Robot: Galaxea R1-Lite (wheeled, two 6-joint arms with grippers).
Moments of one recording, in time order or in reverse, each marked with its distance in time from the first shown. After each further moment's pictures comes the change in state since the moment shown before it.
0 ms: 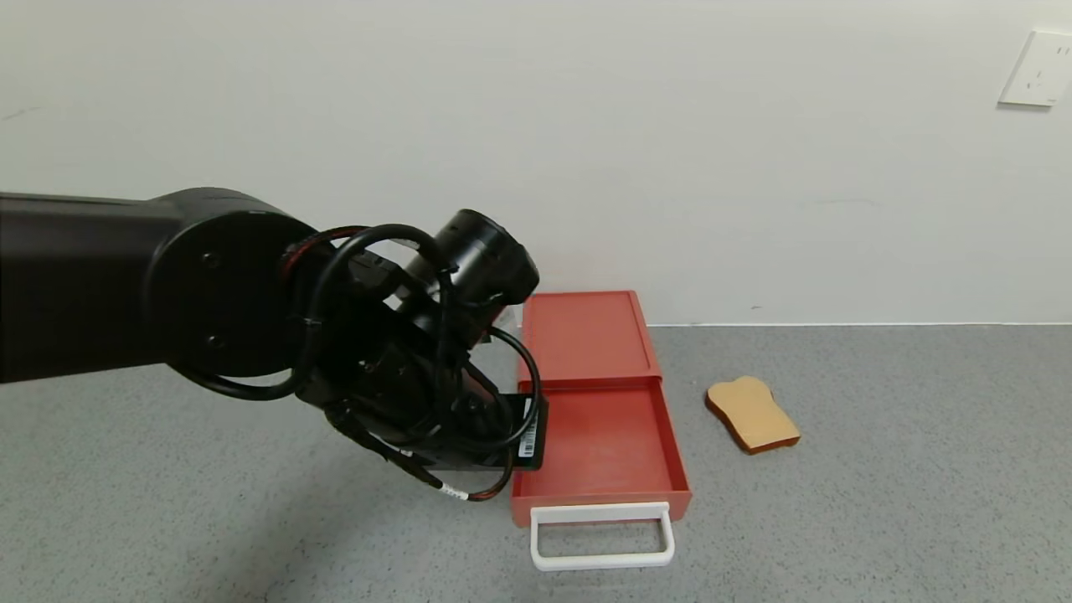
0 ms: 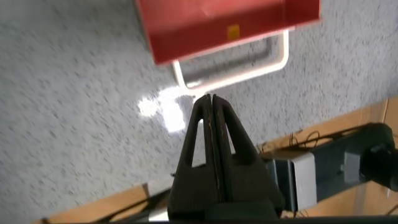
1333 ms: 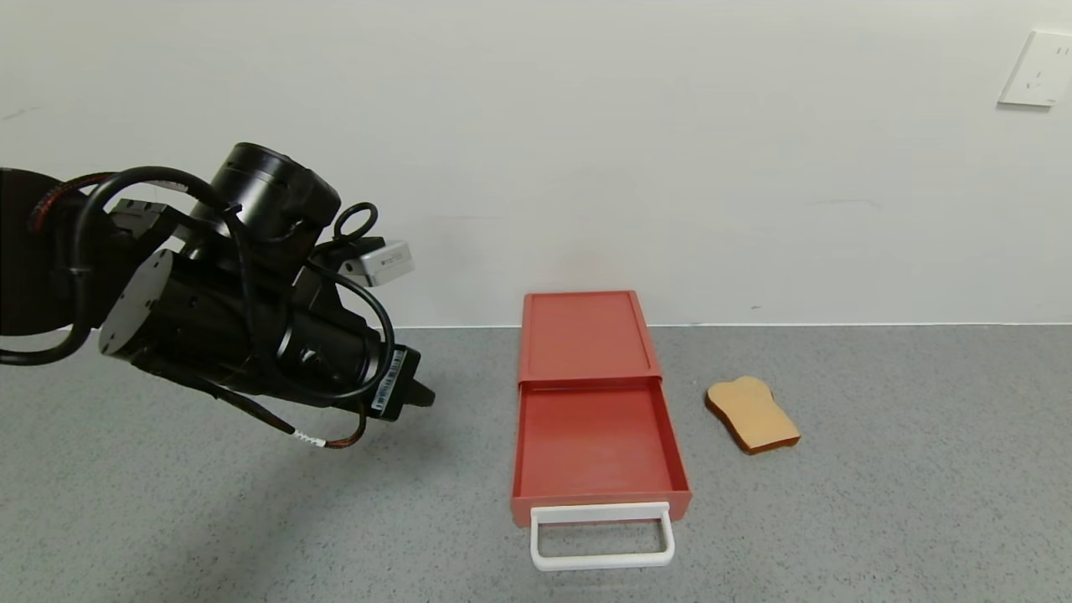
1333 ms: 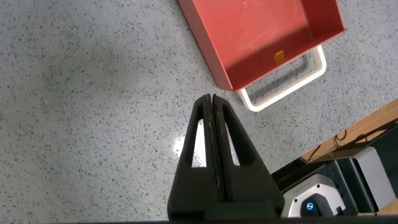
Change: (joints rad) left arm 0.332 -0.178 0.156 -0.157 -0.186 0.502; right arm 0.000 0.000 0.000 0.000 0.000 0.000
